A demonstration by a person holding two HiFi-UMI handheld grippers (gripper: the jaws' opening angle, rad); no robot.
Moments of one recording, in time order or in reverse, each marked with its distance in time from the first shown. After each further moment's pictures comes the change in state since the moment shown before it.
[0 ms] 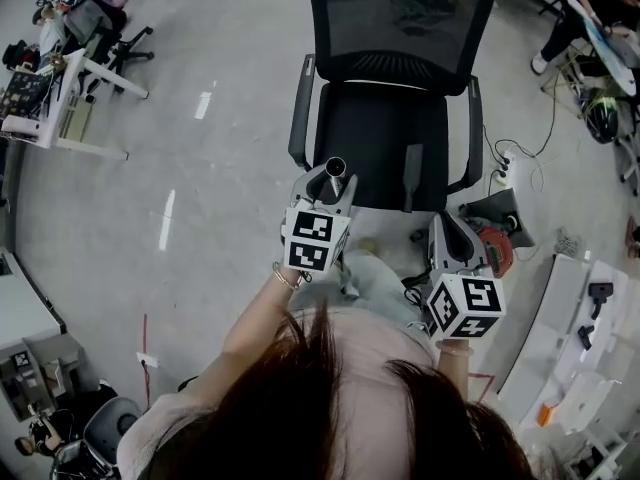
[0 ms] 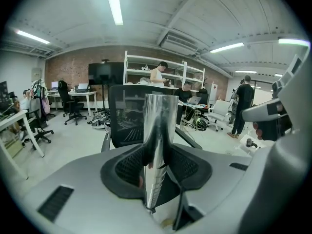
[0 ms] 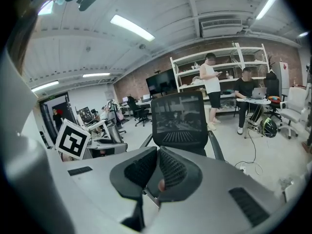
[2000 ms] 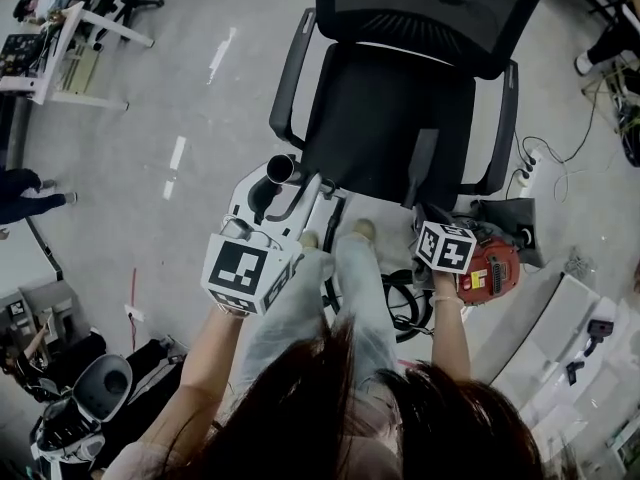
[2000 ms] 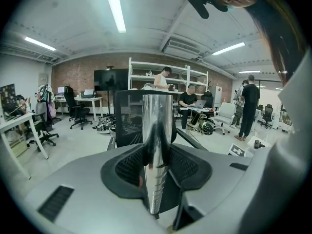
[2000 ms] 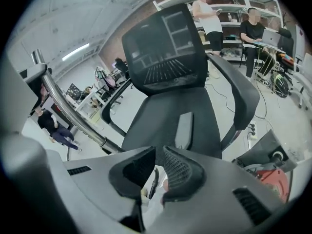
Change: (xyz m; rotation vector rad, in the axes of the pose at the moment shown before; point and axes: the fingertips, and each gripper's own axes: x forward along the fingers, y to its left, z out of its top) left arm 0.021 0.008 -0.005 -0.003 -0.061 0.068; right arm 0.193 -0.139 -0.249 0.145 0.512 0.071
